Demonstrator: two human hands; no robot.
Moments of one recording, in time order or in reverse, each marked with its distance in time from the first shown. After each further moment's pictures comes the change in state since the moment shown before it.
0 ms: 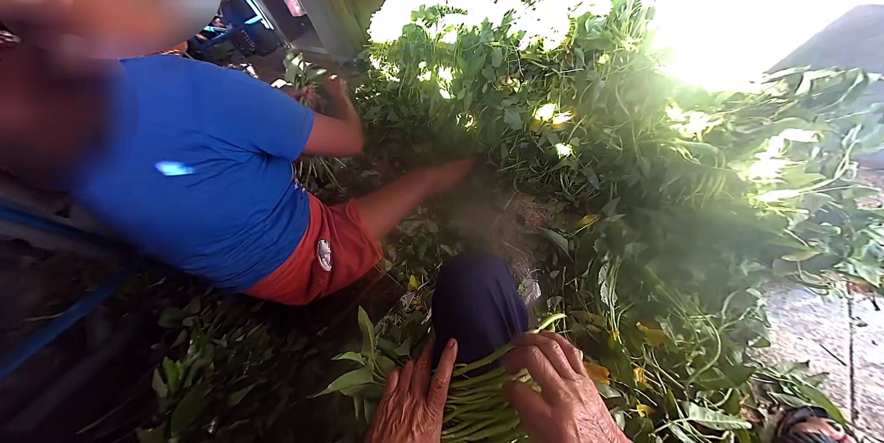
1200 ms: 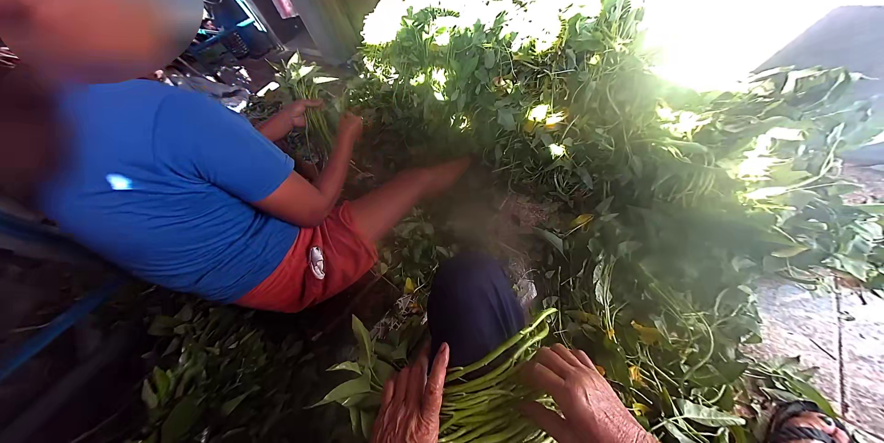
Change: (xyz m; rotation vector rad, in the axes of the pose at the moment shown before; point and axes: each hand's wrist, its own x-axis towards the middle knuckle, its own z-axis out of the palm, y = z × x) left_hand -0.003 0.006 0.004 -0.099 0.075 -0.020; right_hand -0.024 0.026 -0.006 0.117 -0.276 0.224
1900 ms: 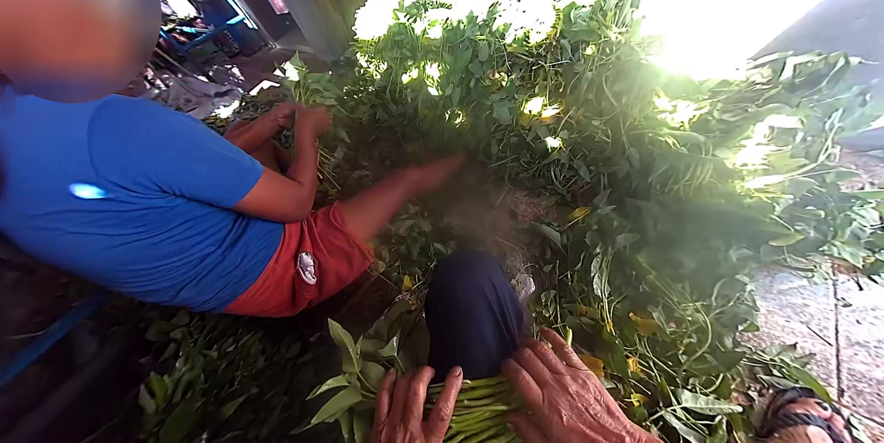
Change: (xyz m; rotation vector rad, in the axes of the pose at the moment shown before) left_hand -0.015 0.003 0.009 0.192 0.128 0.099; right_hand 0.001 -0.007 0.012 -0.305 0.078 -0.202
